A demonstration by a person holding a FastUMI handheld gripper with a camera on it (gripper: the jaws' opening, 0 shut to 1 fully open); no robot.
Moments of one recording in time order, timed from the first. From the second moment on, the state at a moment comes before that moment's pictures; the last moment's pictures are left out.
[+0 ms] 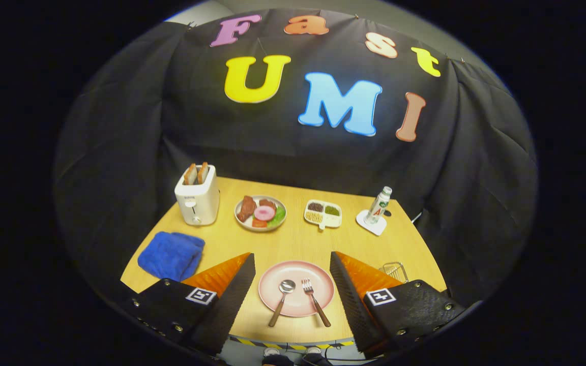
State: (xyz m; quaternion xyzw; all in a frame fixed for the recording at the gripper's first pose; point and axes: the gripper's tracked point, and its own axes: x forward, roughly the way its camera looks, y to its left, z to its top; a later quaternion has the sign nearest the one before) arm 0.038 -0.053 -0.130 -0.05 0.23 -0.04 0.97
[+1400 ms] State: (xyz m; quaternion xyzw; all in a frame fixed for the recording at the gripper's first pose) arm 0.036 -0.147 -0.370 -0.07 0.61 -0.03 0.79
